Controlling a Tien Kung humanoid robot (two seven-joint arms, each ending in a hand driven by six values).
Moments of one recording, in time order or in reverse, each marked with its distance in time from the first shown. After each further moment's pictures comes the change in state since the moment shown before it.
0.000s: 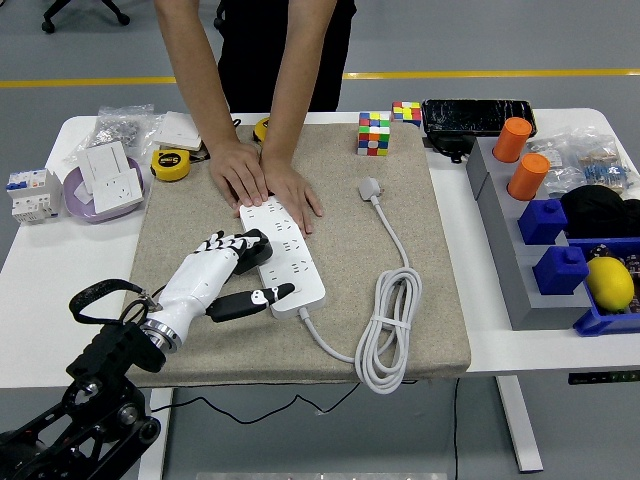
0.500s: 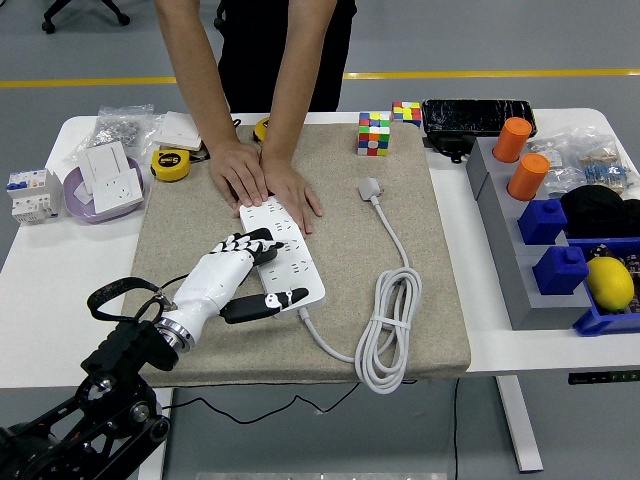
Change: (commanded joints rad) left arm -0.036 -0.006 0.029 0.027 0.004 -0.008 0.000; right arm -0.001 -0.001 -0.002 0.000 0.004 0.000 0.000
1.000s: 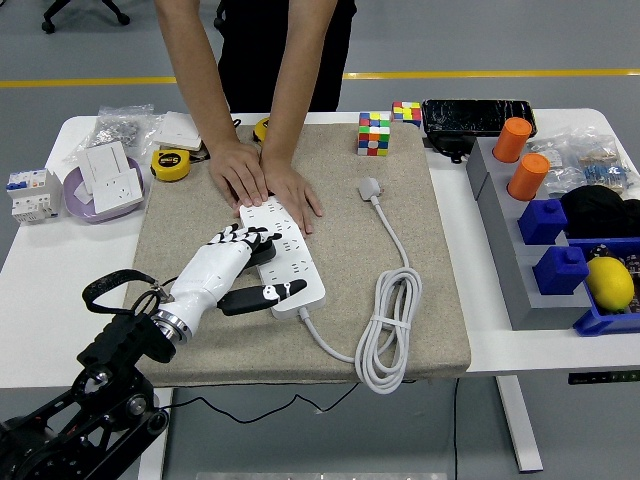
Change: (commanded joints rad) left arm -0.005 0.009 -0.007 -0.057 -0.007 0.017 -0.021; right arm 0.003 -0.001 0.005 0.000 0.000 0.000 0.000
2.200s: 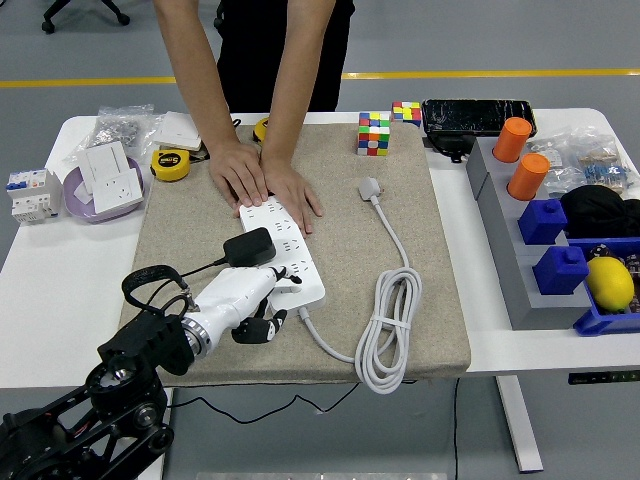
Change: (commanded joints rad) left arm -0.036 0.008 0.077 -0.101 0.024 -0.305 0.248; right arm -0.002 -0.001 -0.015 0.000 0.004 0.000 -0.001
